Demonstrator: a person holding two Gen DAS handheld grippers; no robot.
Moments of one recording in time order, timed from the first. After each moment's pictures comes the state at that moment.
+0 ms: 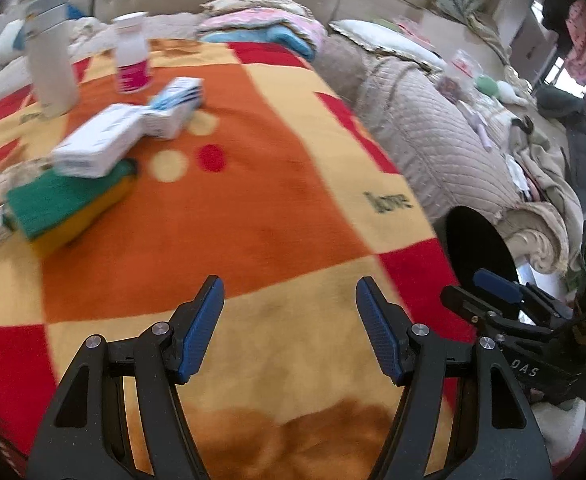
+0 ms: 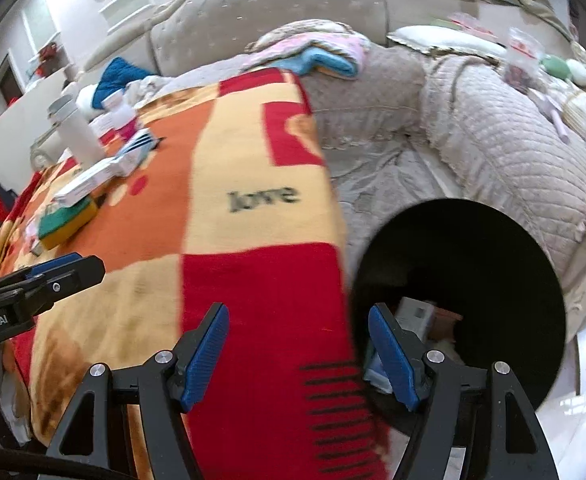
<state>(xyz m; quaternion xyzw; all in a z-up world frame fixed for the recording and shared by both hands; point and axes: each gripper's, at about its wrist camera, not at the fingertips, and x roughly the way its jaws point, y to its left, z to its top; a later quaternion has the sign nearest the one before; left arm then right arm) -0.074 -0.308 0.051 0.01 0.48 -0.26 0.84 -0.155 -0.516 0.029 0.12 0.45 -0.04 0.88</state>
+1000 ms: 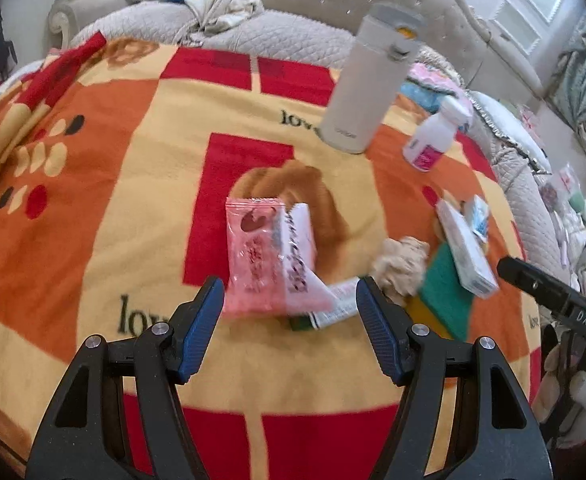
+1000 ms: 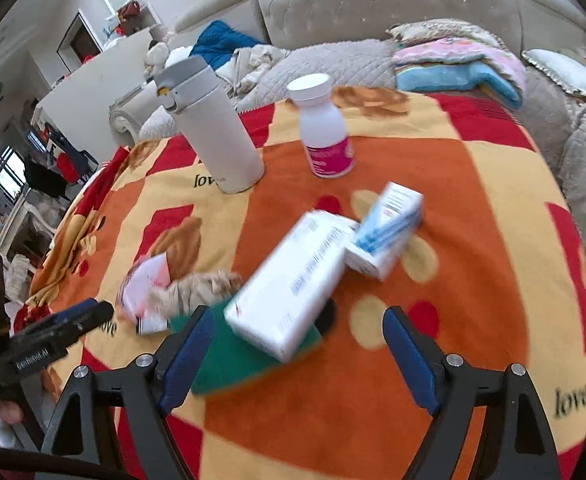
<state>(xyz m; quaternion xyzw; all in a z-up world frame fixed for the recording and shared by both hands) 0.048 -0.043 0.059 -0.10 0.50 -0.09 0.86 0.049 -0.315 0.071 0.11 0.48 0.12 0.86</state>
